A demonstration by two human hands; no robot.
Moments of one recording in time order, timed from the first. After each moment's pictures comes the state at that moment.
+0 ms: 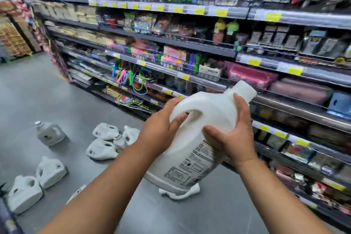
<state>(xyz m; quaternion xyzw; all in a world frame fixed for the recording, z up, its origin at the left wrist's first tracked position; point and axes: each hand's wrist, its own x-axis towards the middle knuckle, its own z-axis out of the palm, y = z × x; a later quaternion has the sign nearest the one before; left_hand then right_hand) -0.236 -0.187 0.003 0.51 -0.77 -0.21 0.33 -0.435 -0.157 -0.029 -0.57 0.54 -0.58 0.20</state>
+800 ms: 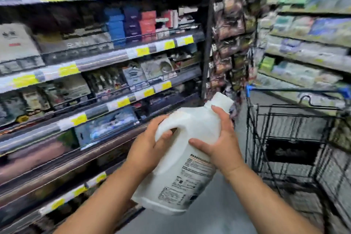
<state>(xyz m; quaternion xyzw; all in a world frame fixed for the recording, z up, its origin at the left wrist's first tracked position) -0.888 -0.027 0.018 0.06 -0.90 -0.41 0.16 -0.952 0.164 0.004 -0.20 0.78 -0.59 -0.10</state>
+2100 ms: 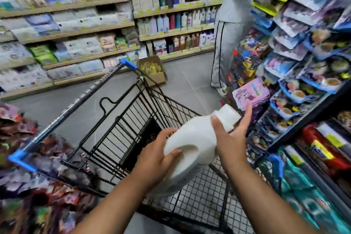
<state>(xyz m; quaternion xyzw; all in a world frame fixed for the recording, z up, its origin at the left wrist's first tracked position) -1.224 0.428 -0.096 -0.51 -0.76 -0.33 -0.23 -1.076 0.561 -0.088 0.44 0.54 -0.55 -0.46</state>
